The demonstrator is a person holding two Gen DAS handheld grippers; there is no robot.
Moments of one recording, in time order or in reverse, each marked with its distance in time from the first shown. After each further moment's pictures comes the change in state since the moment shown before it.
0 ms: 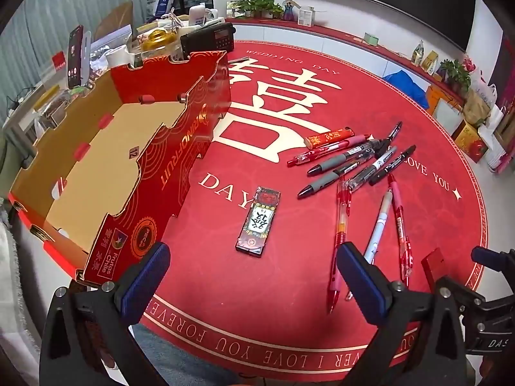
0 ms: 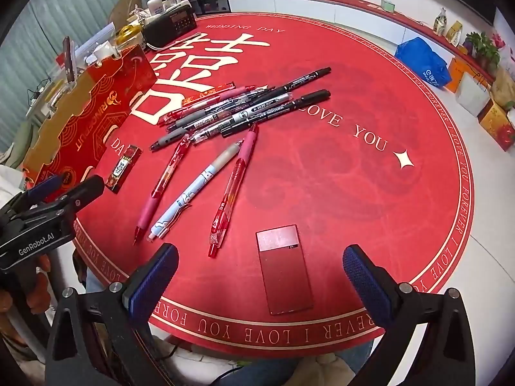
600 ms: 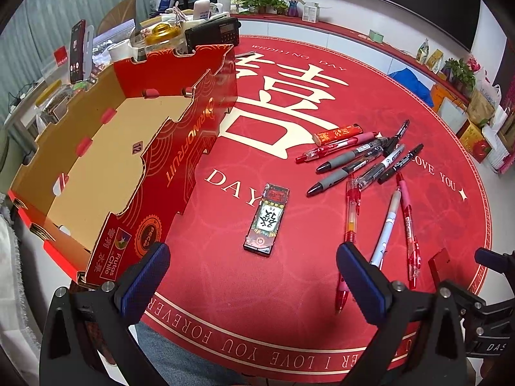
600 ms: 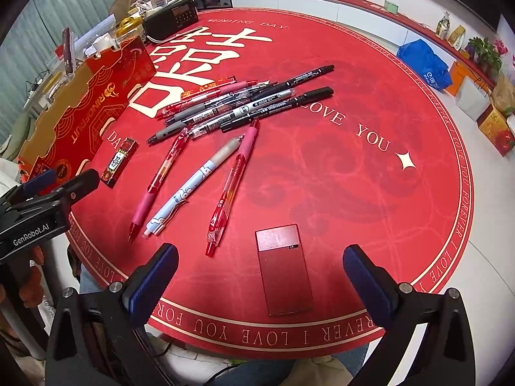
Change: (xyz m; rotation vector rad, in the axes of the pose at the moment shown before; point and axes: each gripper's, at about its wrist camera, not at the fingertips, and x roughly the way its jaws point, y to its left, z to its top) left arm 0.006 0.006 0.000 -0.006 0.018 0.016; right arm -0.001 0.010 -0.015 -0.009 0.002 -0.012
